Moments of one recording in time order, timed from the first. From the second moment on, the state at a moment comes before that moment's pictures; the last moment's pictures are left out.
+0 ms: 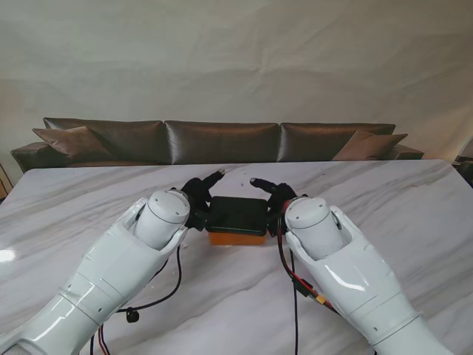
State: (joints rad) left arm 1.03 -1.29 -0.91 -1.29 -0.13 0.60 0.10; right arm -1.17 -1.28 1.03 -1.46 0.16 0.70 -0.15; left_hand 0.37 -0.05 0.08 0.08 0.77 0.57 0.14 0.16 0.83 0.54 0.39 0.32 0.78 0.52 0.66 0.41 0.71 0.54 1.05 0.39; right_hand 0.11 -0.43 0.79 0.08 0.55 0.66 0.42 0.10 0.80 0.59 0.48 0.29 0.89 0.51 0.52 0.30 0.77 0.52 1.12 0.01
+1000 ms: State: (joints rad) left arm 0.99 -1.31 -0.88 -1.19 -0.16 0.55 0.10; right arm -1.10 -1.31 1.02 -1.32 0.21 0.64 -0.16; left_hand 0.37 -0.05 0.08 0.08 0.77 0.59 0.11 0.15 0.83 0.55 0.39 0.32 0.78 0.52 0.66 0.41 0.71 0.53 1.05 0.39; right_hand 0.11 -0.43 0.79 0.08 0.56 0.62 0.46 0.11 0.80 0.60 0.48 0.29 0.89 0.53 0.52 0.30 0.77 0.54 1.12 0.01
